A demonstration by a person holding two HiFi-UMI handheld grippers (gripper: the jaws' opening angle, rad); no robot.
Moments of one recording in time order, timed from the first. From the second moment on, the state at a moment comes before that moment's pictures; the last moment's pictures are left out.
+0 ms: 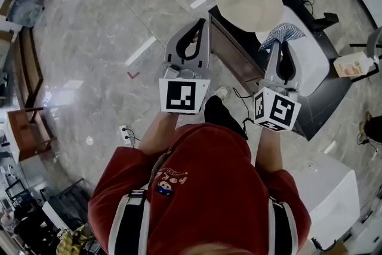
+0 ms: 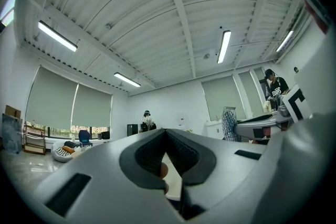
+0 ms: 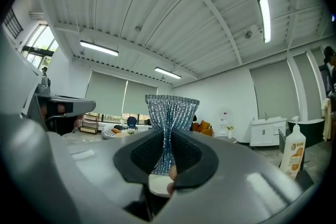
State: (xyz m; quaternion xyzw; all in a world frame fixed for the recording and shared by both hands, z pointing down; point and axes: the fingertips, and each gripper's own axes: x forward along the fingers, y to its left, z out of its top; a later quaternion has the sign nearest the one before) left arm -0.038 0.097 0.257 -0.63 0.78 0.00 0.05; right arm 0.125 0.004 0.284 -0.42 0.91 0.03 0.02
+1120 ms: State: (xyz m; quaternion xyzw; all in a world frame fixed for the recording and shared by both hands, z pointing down) left arm -0.081 -0.156 0.264 -0.77 0.64 0.01 0.04; right arm 0.098 -0.171 0.298 -0.57 0.82 -0.01 0.01
